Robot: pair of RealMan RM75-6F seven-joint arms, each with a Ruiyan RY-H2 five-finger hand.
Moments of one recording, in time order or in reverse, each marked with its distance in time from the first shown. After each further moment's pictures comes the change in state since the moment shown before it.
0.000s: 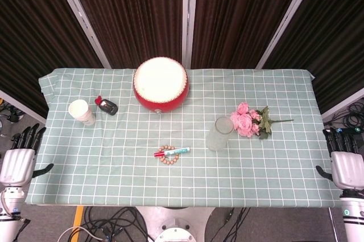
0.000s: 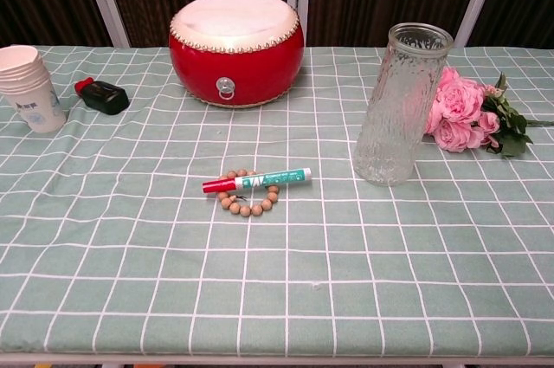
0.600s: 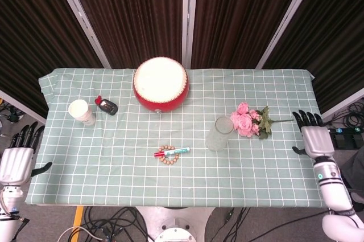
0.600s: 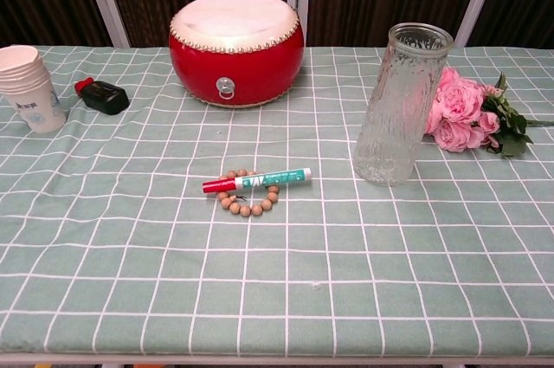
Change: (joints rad) left arm -0.001 0.016 -0.005 -0.009 0.007 0.013 0.018; right arm 0.265 -0.066 0.105 0.063 0.186 -0.387 -0.084
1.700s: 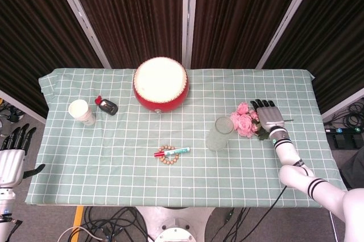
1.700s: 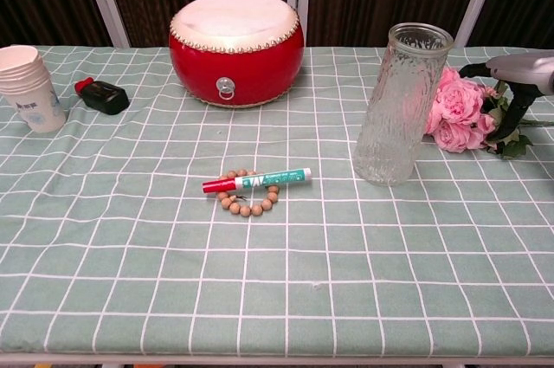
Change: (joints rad) left arm 0.017 0.010 0.003 0.043 -0.018 -0.010 -0.059; right arm 0.381 -0.291 0.008 0.384 0.306 -0.415 -0.099
